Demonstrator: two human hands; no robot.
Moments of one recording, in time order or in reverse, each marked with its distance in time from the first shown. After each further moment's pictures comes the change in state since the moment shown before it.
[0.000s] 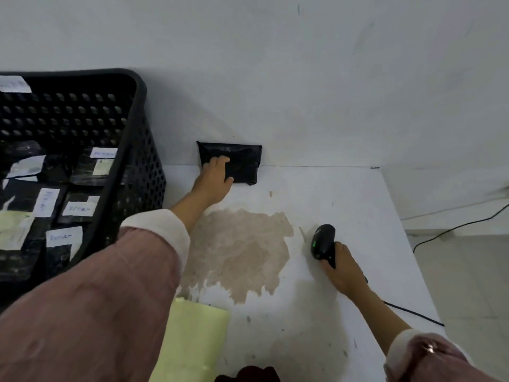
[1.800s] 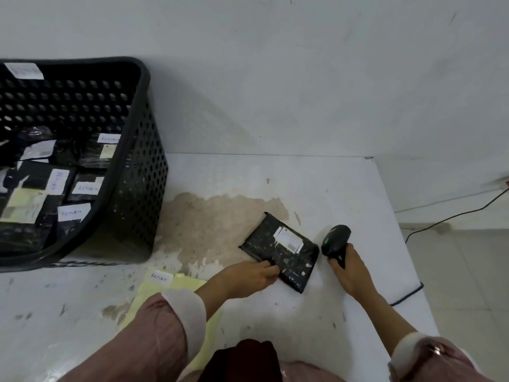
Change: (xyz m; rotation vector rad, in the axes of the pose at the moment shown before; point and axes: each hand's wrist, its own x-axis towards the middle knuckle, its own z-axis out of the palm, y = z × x) left_hand -0.173 0.019 0.135 0.564 -0.439 0.994; right_hand -0.039 0.046 0.000 0.144 0.057 0.033
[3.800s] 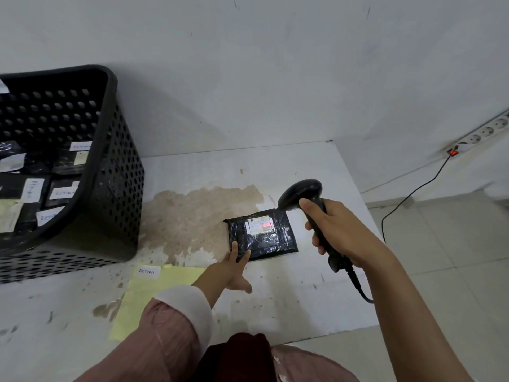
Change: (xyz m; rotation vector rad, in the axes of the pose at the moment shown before) left_hand -0.007 0.044 -0.019 -0.624 -0.526 -0.626; right_hand -0.139 -0.149 -0.110 0.290 -0.107 -0.003
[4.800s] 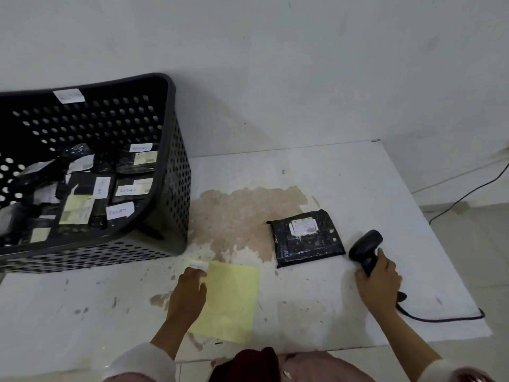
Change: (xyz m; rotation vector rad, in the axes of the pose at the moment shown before) left_hand -0.075 -0.155 0.090 -0.431 0.800 -0.313; right_hand 0.051 0.185 0.106 -0.373 0.490 0.143
